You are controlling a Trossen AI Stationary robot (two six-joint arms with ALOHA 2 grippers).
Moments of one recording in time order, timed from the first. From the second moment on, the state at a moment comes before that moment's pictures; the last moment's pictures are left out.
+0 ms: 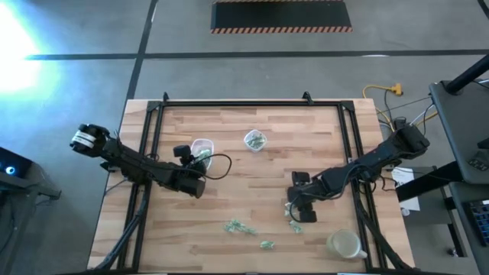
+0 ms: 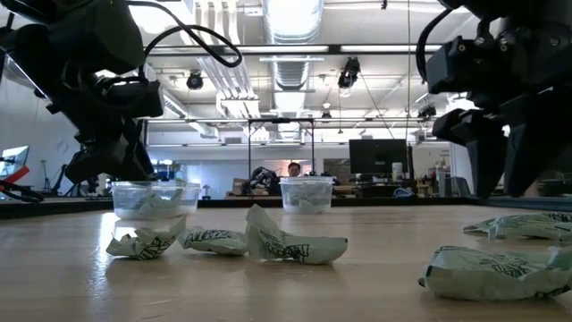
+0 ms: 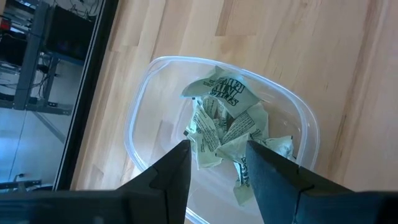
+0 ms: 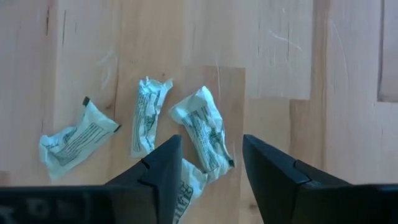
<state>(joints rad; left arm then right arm) -0.31 1.36 0.61 -0.61 -0.81 -0.41 0.40 1.49 0.76 -0.46 0.05 0.39</state>
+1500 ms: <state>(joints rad) -0.31 1.36 0.61 -0.60 -0.81 -0.41 0.40 1.49 0.62 -0.18 0.22 0.17</state>
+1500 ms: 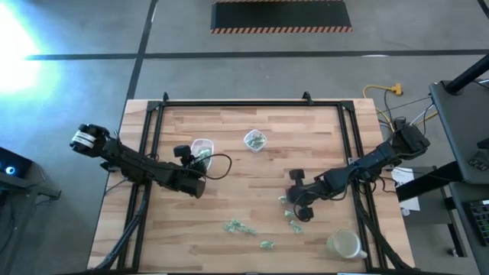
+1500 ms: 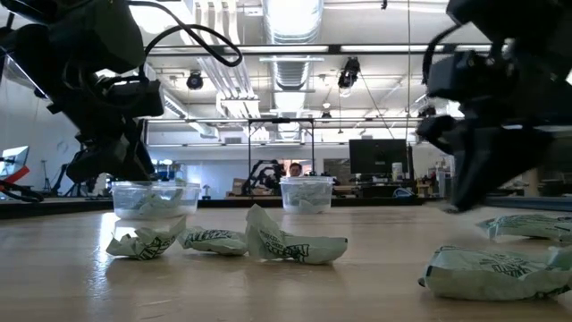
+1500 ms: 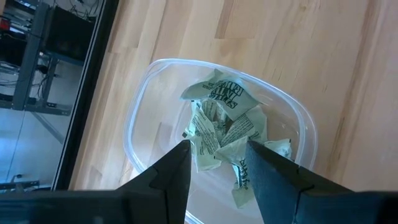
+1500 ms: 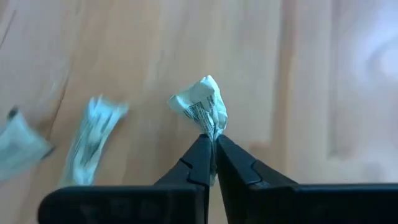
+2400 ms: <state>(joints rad) -0.31 1.36 0.61 -0.59 -0.81 -0.41 -0.07 1.49 0.85 0.04 0.49 -0.22</state>
